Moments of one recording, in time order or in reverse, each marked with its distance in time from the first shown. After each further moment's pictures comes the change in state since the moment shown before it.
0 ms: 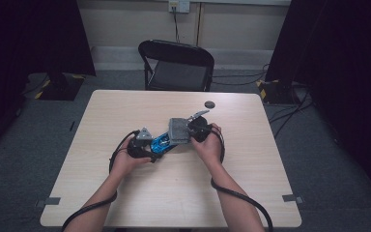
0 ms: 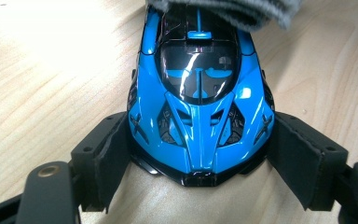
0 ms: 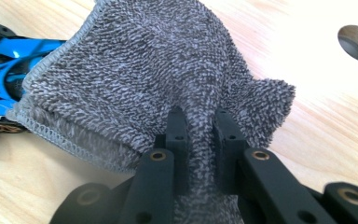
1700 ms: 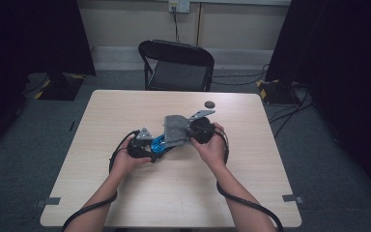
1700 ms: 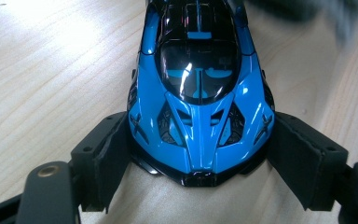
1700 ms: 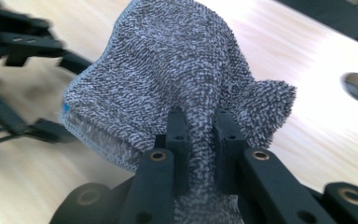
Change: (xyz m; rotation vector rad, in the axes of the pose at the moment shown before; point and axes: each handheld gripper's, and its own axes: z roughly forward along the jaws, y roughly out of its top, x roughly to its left) left arm 0.000 0.000 0.000 0.000 0.000 0.001; right arm 0.014 0.004 -0.045 -0.135 0.093 -0.047
